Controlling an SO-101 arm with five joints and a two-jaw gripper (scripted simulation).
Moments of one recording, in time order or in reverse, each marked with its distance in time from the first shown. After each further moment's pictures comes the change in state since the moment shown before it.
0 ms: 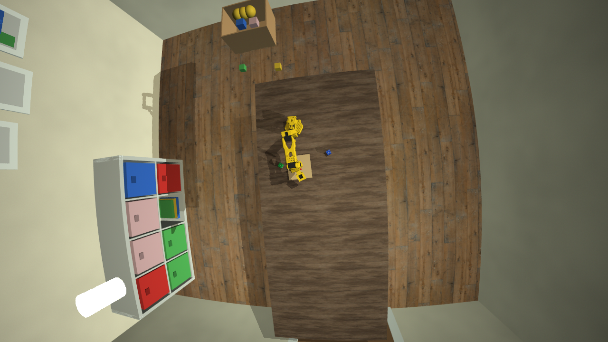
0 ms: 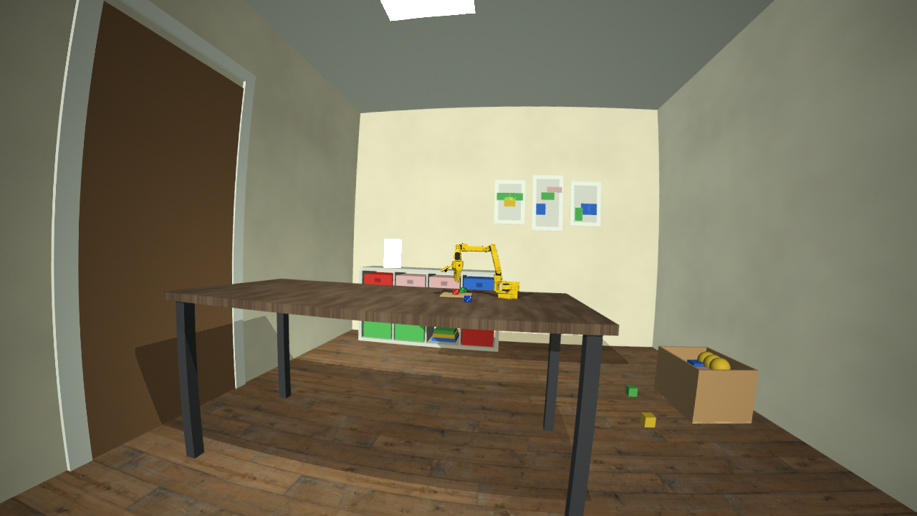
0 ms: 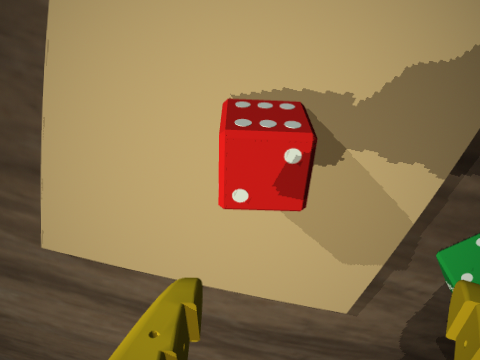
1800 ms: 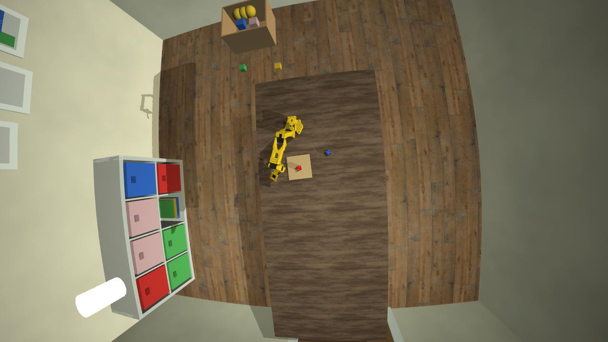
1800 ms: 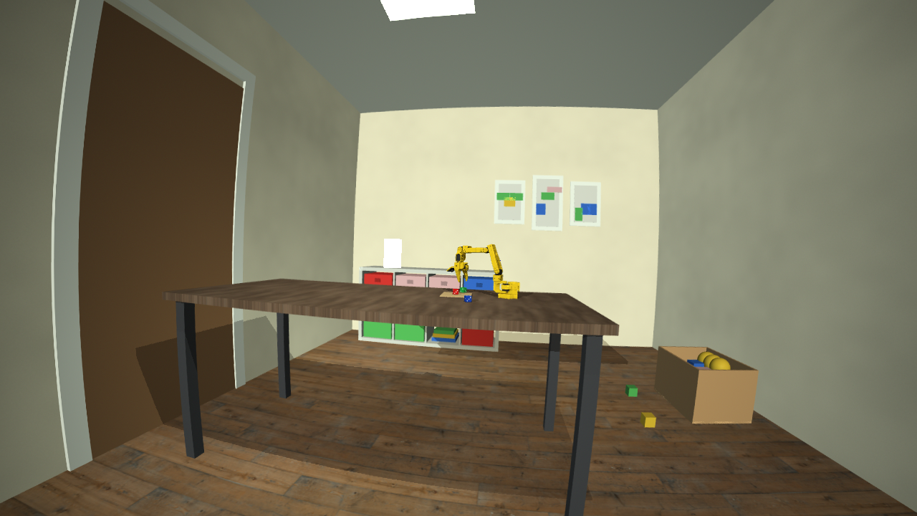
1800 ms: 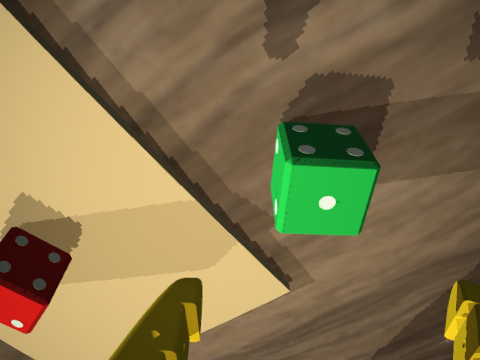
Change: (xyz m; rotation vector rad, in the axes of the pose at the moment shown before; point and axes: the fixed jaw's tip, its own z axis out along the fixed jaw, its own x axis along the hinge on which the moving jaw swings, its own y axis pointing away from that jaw) arm 0.030 -0.092 0.008 0.000 -0.006 0.958
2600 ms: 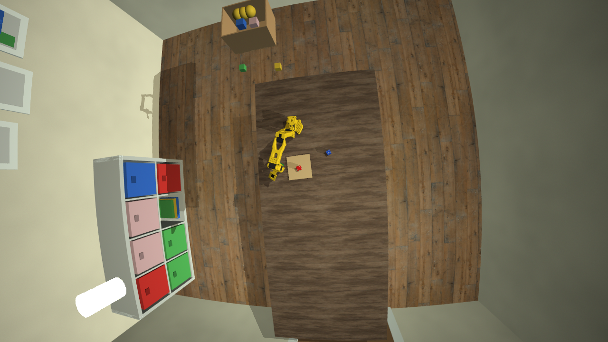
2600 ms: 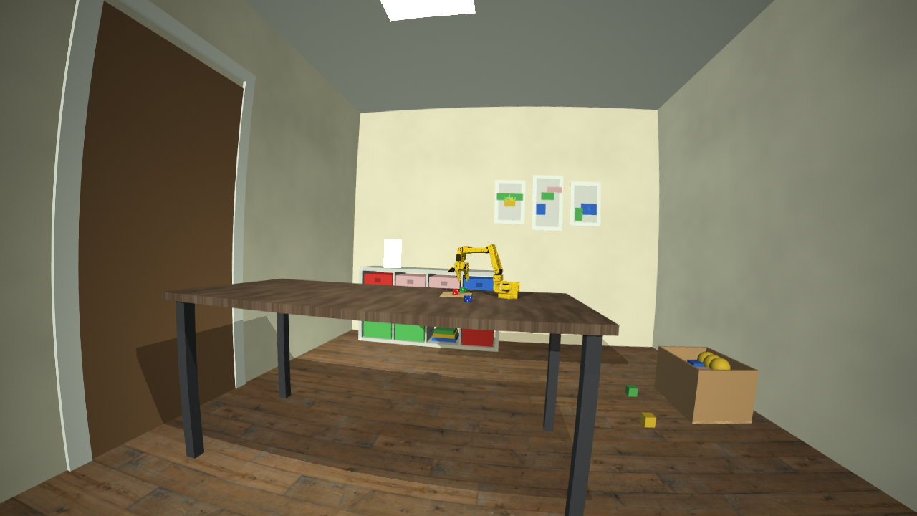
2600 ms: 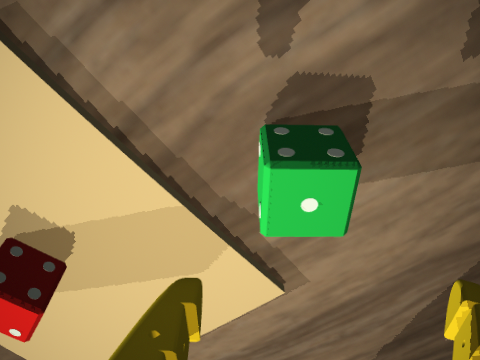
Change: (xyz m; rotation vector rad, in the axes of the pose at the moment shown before) arm -0.001 -0.005 0.001 0.001 0.003 0.045
